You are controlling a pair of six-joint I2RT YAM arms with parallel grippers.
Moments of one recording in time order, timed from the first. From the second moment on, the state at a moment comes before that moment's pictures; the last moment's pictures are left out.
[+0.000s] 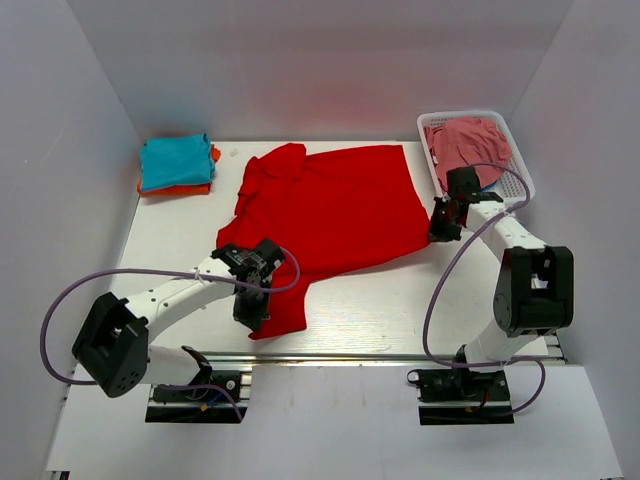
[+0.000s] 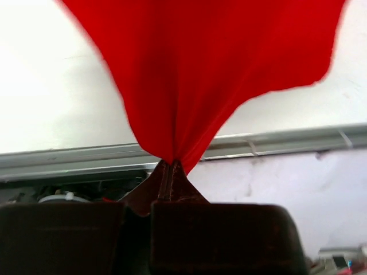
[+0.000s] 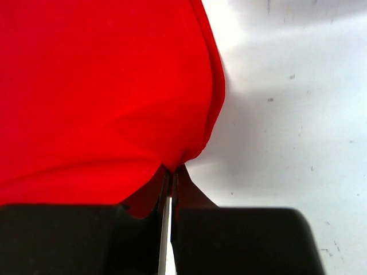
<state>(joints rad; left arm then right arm) -0.72 1.32 0.86 -1.04 0.00 -0.60 0.08 1.63 1.14 -0.60 -0.05 0.32</state>
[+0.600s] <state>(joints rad) -0.71 1.23 0.94 -1.02 0.00 -0.54 0.08 1.96 1.53 -0.69 -0.07 0.33</state>
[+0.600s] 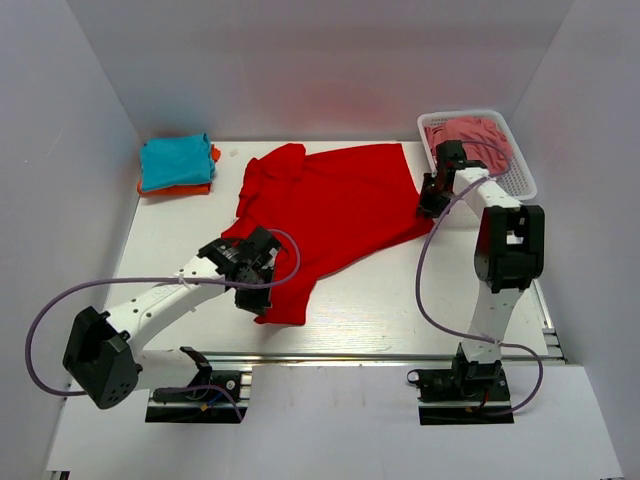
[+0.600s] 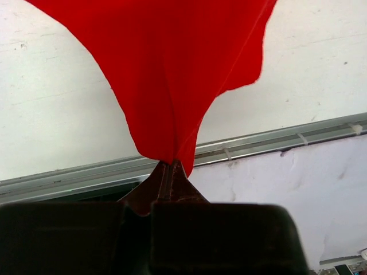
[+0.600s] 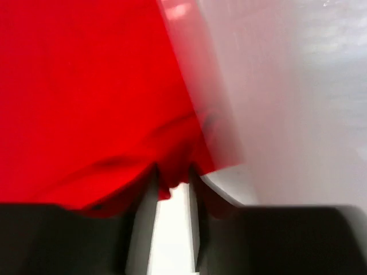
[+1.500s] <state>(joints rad) -0.71 1.38 0.94 -0.94 -0.02 -0.54 0.09 1.89 1.40 -0.52 -0.14 0.31</state>
